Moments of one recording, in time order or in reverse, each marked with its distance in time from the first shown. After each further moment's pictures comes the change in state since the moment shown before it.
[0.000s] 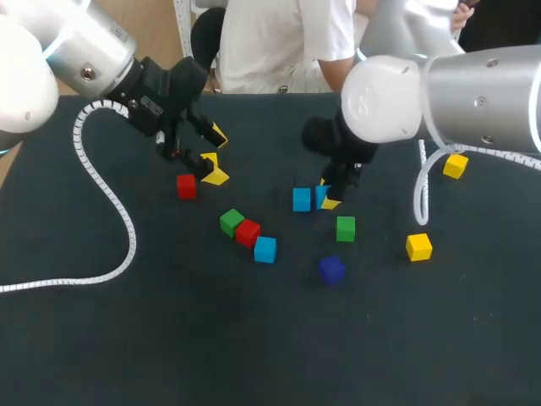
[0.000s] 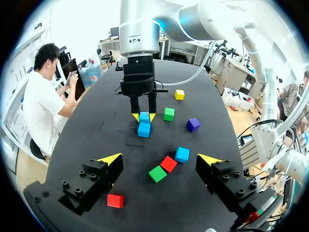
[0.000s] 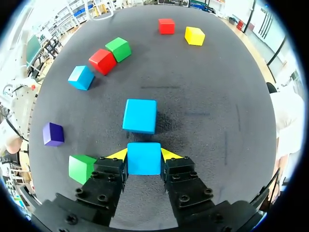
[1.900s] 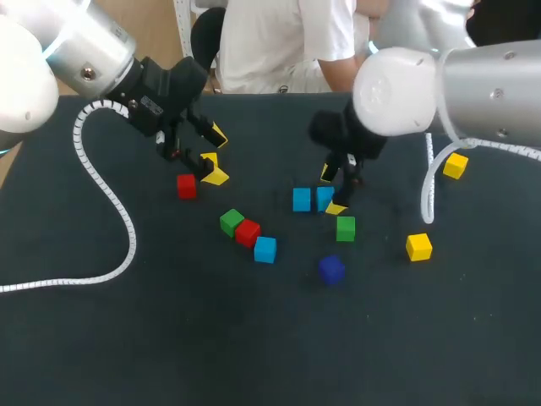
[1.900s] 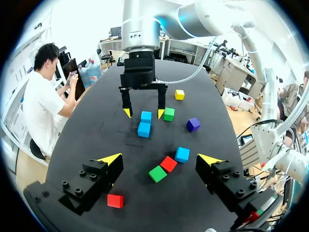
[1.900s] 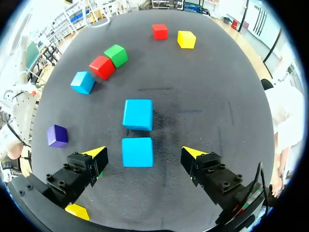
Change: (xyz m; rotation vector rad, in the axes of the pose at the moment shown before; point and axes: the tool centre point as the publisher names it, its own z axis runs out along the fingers) left arm 0.000 0.000 0.000 0.000 0.000 0.000; right arm 0.001 0.001 -0.014 0.006 -0.059 0.042
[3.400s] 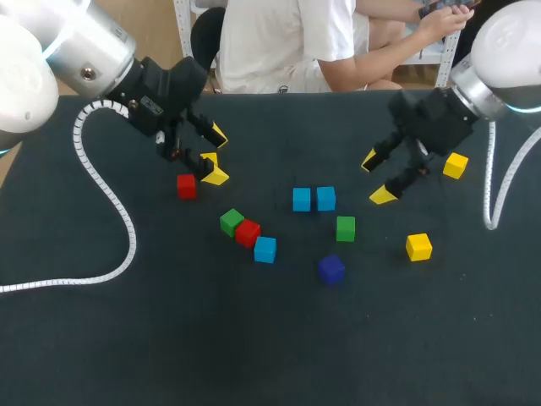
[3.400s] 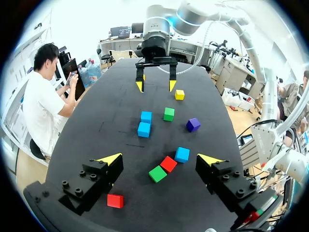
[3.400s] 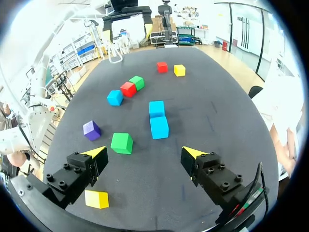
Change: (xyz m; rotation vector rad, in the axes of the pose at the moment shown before) left arm 0.000 0.000 0.000 0.000 0.000 0.000; right arm 0.040 0.032 -0.065 -0.029 -0.353 0.041
